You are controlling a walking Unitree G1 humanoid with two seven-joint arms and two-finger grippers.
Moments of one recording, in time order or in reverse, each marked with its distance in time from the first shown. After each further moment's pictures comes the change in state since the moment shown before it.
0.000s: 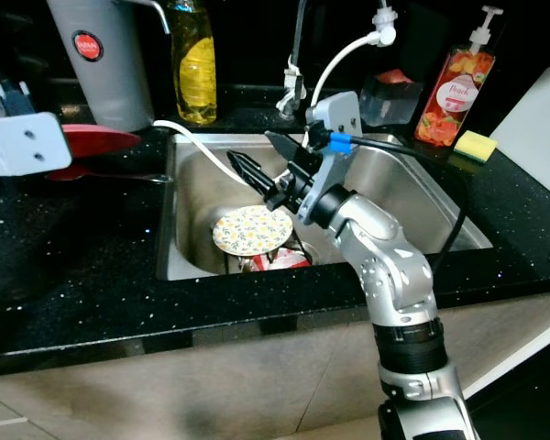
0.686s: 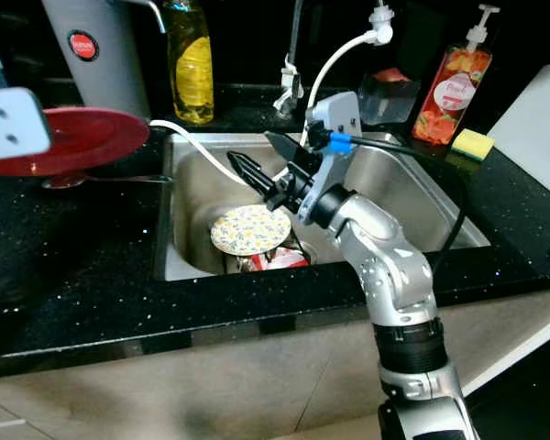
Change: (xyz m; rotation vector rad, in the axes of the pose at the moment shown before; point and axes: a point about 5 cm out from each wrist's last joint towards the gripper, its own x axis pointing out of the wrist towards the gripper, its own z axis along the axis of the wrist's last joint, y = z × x) left arm -0.021 0.020 0.010 -0.003 -0.050 -0.001; right arm 0.001 -0.001 -0.002 0.009 0.006 -0.002
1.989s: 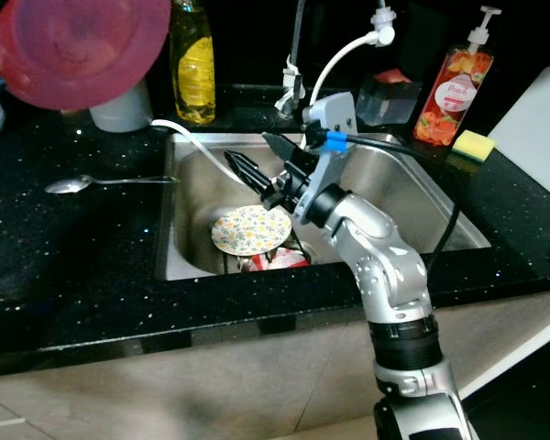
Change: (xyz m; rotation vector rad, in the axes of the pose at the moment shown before) left arm 0.004 0.050 0.009 -0.734 -0.272 0.457; right arm 0.003 -0.001 -0.001 0.014 -0.004 -0.008
